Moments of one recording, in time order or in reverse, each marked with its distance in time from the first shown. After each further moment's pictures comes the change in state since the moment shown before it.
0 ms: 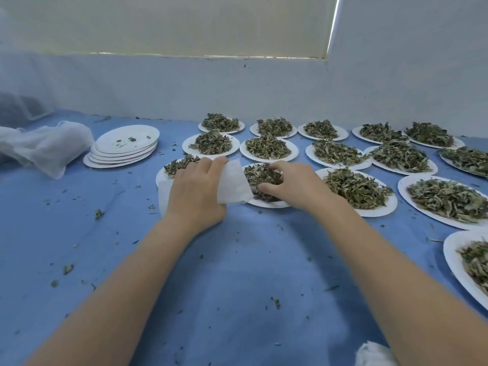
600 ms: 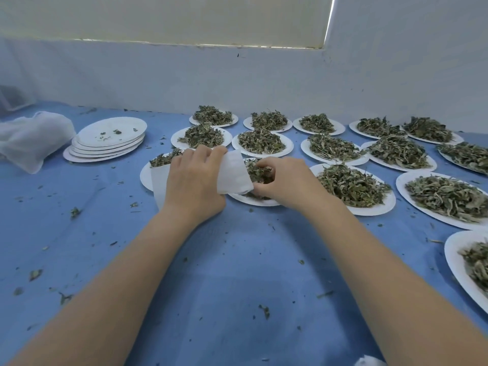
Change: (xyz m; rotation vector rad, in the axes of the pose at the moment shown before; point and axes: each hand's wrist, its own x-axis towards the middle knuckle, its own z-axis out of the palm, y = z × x) left_hand 0.015 0.010 0.018 0.023 0.096 0.002; right_hand -0.001 0.002 0.005 0.077 0.084 -0.084
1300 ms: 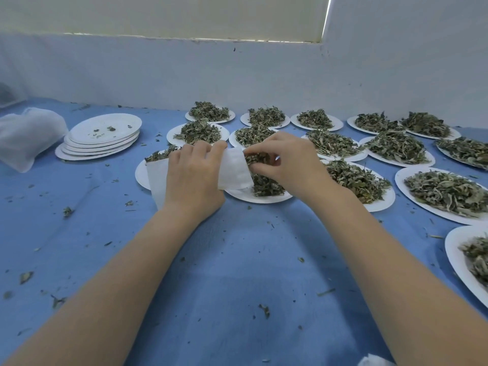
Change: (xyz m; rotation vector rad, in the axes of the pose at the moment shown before) left_hand 0.001 0.004 0.005 0.034 0.053 -0.008; right_hand -0.002 -0.007 -0.018 0.147 0.168 -0.256
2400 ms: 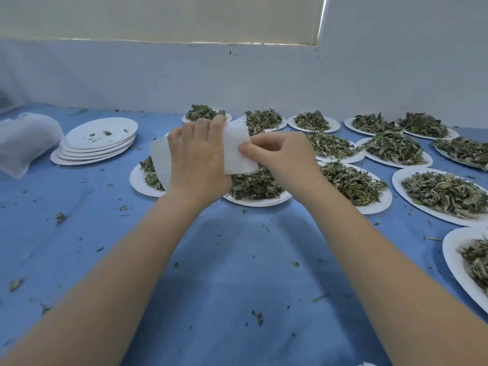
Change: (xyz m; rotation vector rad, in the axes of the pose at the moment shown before) left_hand 0.027 0.013 -0.004 -0.035 0.130 0.029; right_hand 0.000 -0.013 -0.003 0.538 0.087 0.243
